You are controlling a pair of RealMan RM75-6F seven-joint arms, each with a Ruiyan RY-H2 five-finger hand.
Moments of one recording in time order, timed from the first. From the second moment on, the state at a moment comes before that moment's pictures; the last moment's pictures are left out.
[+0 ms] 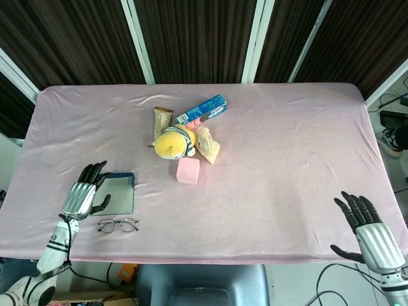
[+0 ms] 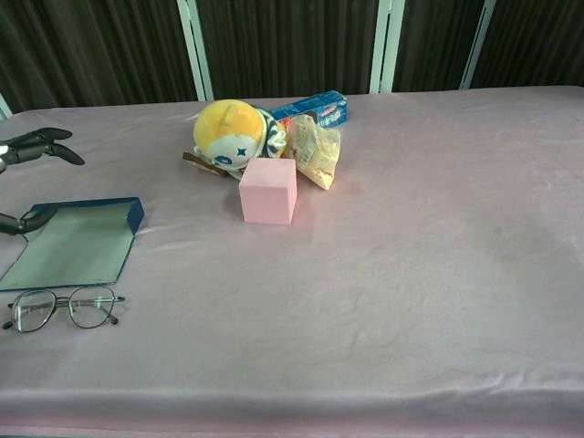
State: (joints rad) left arm -0.43 -1.49 -0.07 -1.21 1.50 1.27 -0.17; right arm 0.03 -1.05 -0.05 -1.62 -1.72 1.55 0.02
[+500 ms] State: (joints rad) left arm -0.33 -1.41 0.06 -1.44 1.57 1.31 0.07; right arm 0.04 -1.05 -0.05 -1.62 -1.73 1.54 0.02
